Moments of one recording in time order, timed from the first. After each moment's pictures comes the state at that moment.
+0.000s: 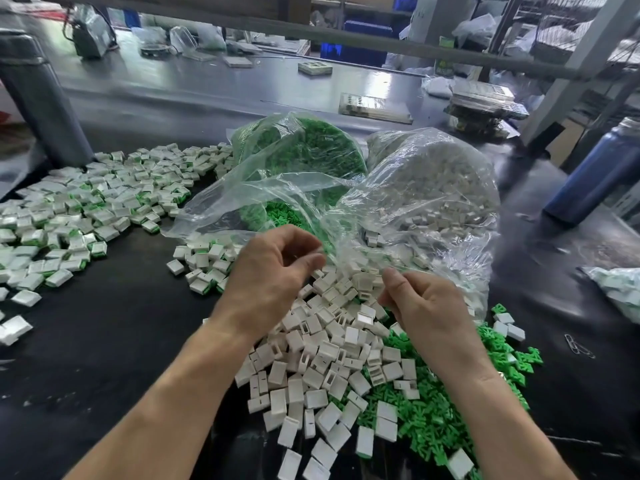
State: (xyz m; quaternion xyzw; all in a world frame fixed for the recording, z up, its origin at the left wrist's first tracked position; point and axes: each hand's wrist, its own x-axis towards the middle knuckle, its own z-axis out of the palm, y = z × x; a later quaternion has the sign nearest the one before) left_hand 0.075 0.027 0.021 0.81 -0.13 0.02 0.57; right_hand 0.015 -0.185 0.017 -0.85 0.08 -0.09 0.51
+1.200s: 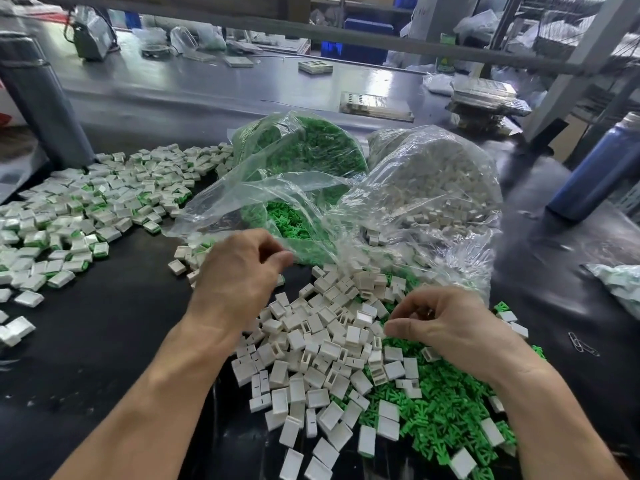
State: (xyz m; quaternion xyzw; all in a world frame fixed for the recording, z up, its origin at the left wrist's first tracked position) left_hand 0.082 0.049 0.021 0.91 -0.05 0.09 0.39; right_hand 0.006 -0.213 0.041 -0.89 0.09 0.15 0.43
